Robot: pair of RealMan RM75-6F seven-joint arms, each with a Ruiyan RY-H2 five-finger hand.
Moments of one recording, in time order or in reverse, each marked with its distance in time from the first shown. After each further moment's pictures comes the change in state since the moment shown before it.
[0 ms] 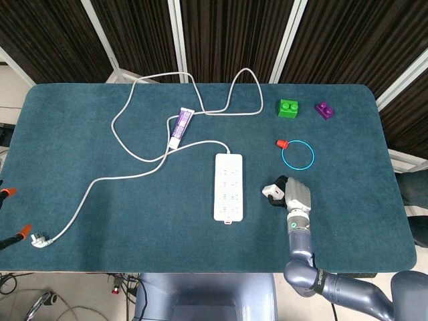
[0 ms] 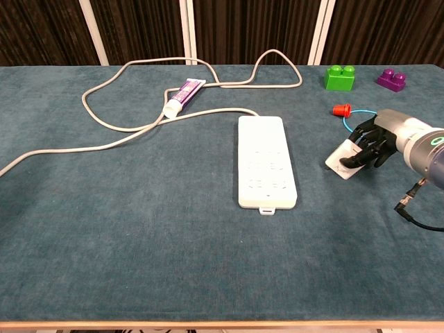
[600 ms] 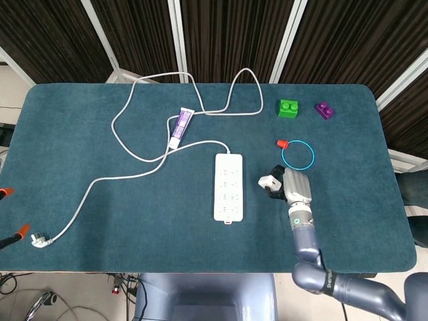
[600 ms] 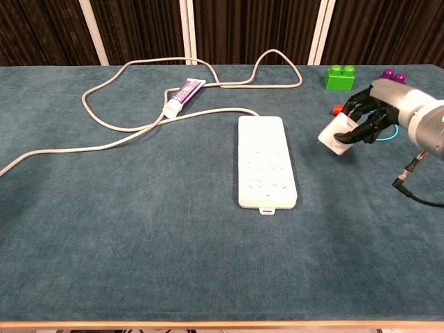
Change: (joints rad) left arm 0.003 0.003 -0.003 -0.002 -0.003 0.007 -0.004; right arm -0.016 0.094 -0.006 -0.047 -0.209 -0.079 0.069
